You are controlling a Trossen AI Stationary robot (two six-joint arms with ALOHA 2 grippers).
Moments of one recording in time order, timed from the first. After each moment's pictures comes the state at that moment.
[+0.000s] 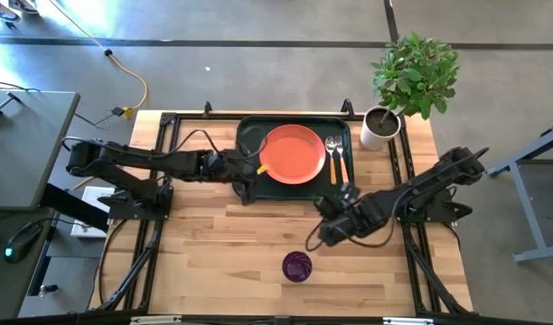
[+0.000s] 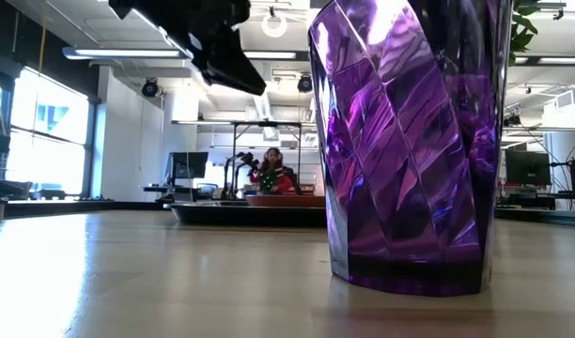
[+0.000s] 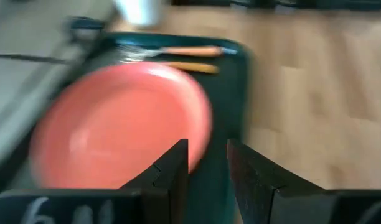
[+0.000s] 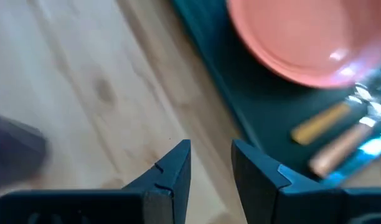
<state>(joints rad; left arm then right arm) 0.03 1.34 0.91 -0.16 -0.20 -0.02 0.44 1.57 1.28 -1.04 0.50 0.84</state>
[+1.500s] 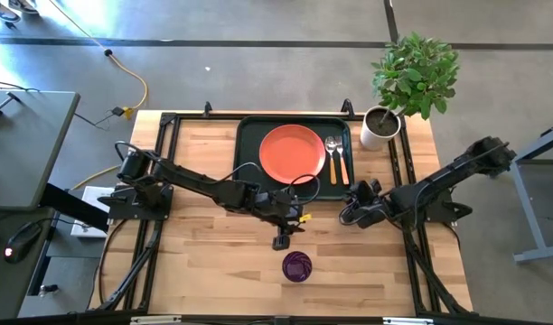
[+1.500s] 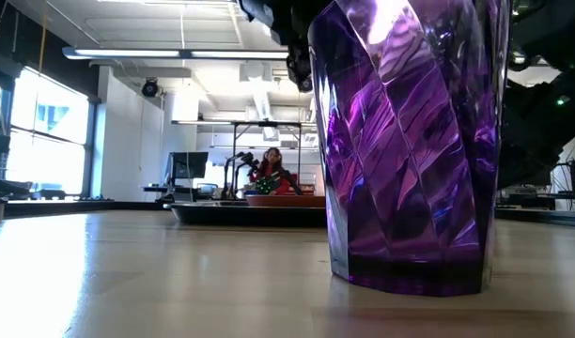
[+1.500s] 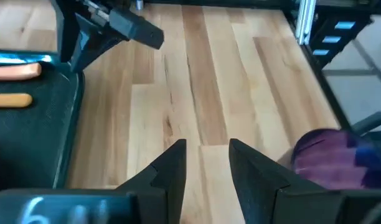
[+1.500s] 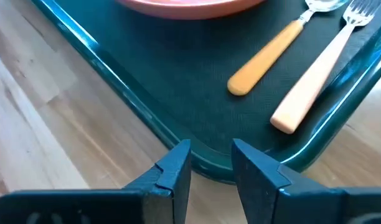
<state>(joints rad) -0.21 1.84 1.36 -0.17 -0.01 -0.15 0.40 1.15 0.36 -0.31 0.69 1.02</state>
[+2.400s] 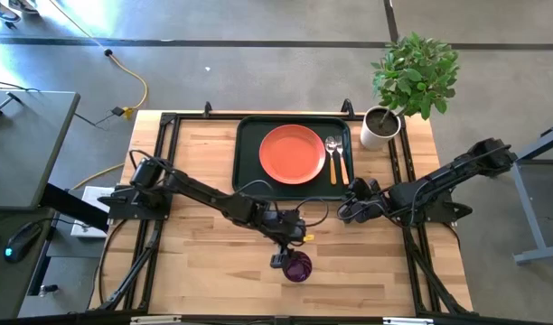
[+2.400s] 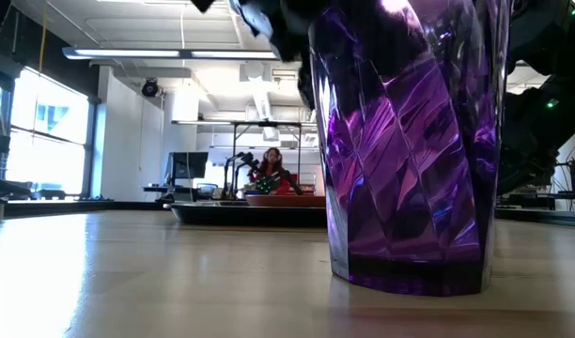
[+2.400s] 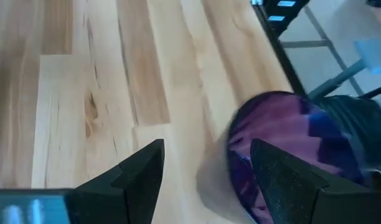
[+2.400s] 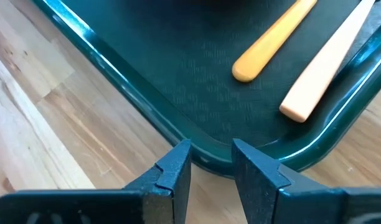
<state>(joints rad) -0.28 1.97 1.40 -0.16 0.12 -0.17 0.33 1.15 0.36 -0.29 0.57 1.01</state>
